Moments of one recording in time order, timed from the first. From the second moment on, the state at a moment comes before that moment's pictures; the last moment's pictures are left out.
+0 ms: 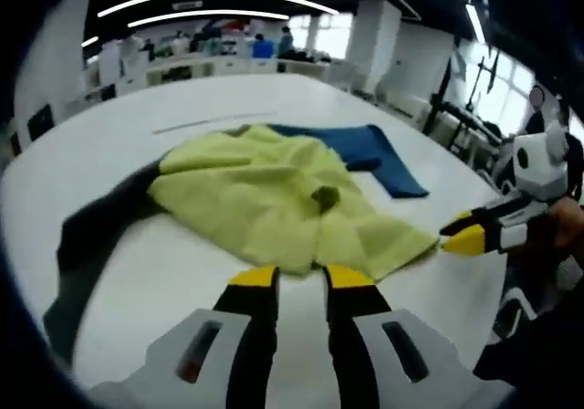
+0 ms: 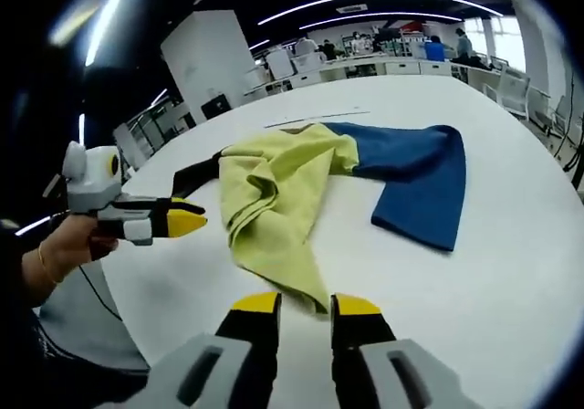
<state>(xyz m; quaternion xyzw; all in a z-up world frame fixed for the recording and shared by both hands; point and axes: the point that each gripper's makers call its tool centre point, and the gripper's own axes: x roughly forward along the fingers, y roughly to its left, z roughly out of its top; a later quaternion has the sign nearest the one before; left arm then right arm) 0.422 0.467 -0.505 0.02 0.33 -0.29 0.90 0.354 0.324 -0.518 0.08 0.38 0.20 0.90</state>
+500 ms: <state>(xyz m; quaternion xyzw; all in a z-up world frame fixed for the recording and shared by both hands) 0.437 0.457 -0.531 0.08 0.34 -0.28 0.89 0.360 0.326 -0.527 0.06 0.37 0.19 0.91</state>
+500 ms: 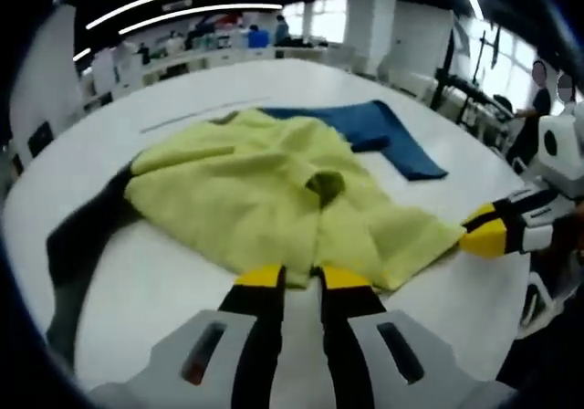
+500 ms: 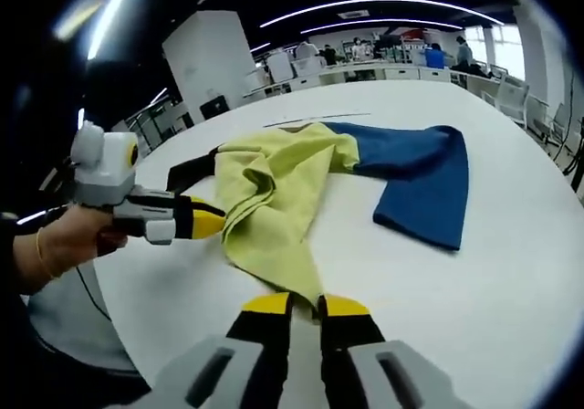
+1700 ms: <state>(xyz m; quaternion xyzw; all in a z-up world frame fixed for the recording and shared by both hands) 0.396 0.532 -0.487 0.01 0.38 -0.29 0.88 0.362 0.300 -0.503 0.06 0.33 0.18 0.92</state>
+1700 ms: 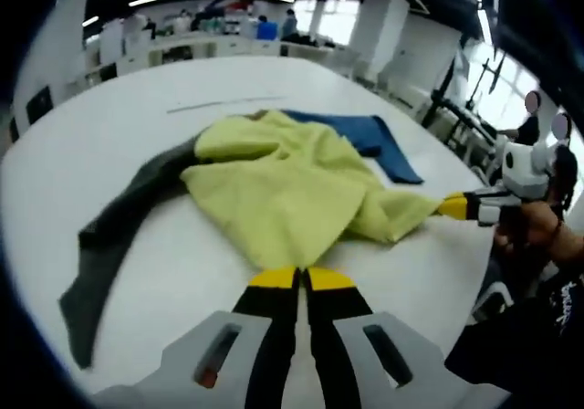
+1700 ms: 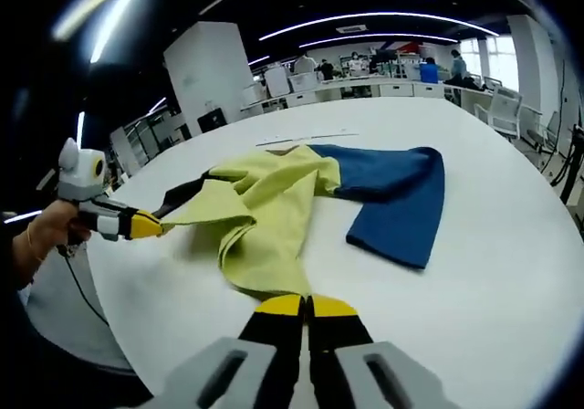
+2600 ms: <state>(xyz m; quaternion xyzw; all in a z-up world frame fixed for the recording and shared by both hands) 0.367 0.585 -0.428 0.02 0.33 -0.31 0.89 0.365 0.280 -0.439 0.09 0.27 0.15 0.95</state>
